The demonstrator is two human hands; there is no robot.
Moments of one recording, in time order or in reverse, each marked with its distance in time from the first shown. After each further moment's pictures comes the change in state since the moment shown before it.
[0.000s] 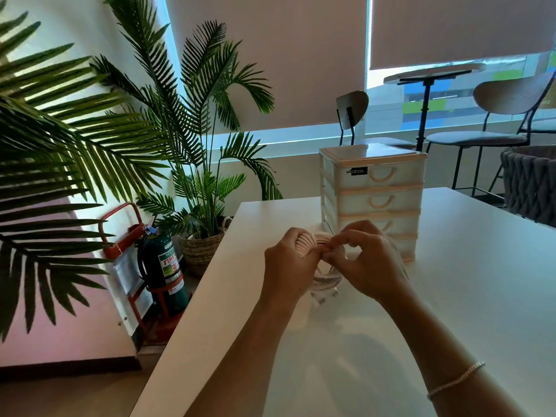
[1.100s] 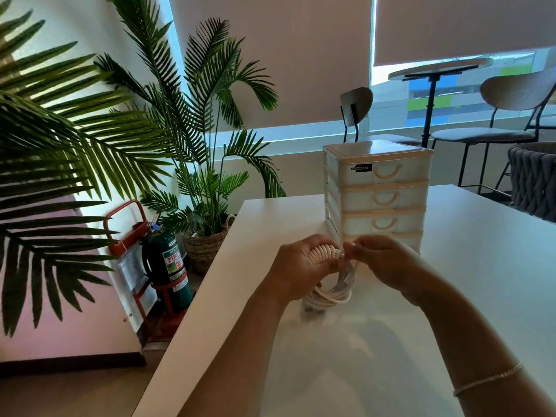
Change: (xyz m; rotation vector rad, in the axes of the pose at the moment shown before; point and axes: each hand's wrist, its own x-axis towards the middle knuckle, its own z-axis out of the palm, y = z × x) left_hand 0.003 -0.010 -0.004 -0.263 -0.398 0.021; right_hand 0.005 -0.006 -0.025 0.455 -0.440 0.457
